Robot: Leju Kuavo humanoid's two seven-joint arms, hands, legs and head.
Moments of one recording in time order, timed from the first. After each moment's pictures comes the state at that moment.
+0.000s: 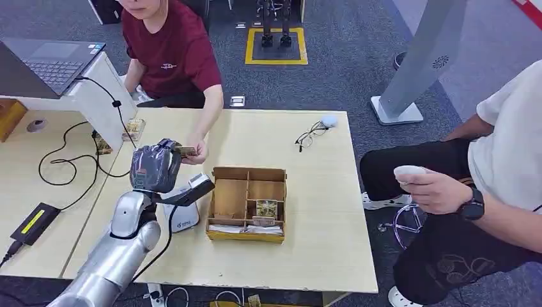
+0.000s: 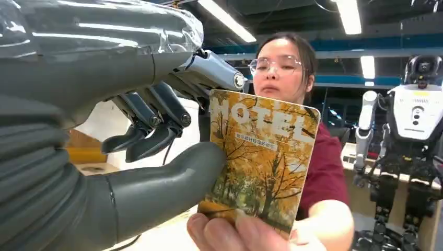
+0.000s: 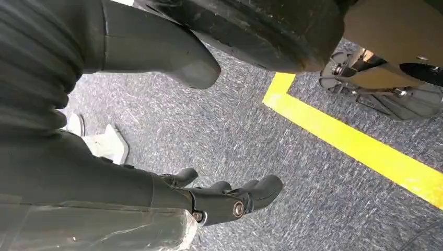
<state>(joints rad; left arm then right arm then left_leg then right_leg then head) -0.48 0.11 -0.36 -1.03 -1.12 0.56 0.10 -0.03 0.06 0.15 -0.18 0.50 -0.25 0.00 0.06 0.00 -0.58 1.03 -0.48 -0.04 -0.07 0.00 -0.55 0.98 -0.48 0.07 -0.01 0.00</state>
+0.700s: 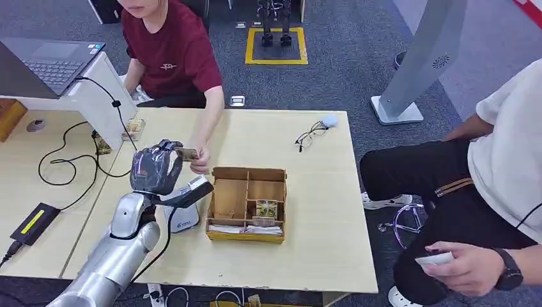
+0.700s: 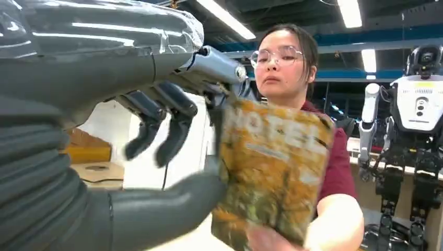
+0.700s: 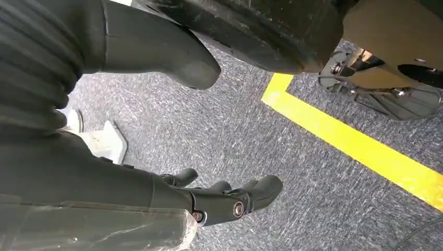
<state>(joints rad) -0.48 0.11 -0.34 -0.99 -1.12 0.57 0.09 -0.03 0.06 0.15 -0.18 0.51 -0.25 -0.01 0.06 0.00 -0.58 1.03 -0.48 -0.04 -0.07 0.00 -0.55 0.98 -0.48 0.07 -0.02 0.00</state>
